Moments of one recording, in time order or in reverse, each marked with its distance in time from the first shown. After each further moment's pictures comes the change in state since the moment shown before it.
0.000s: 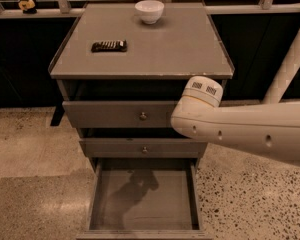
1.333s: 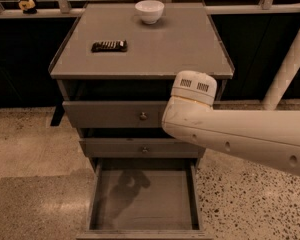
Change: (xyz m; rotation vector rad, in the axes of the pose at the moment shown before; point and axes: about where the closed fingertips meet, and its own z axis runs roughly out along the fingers) arm 0.000 -0.032 -0.061 0.146 0.060 -0.118
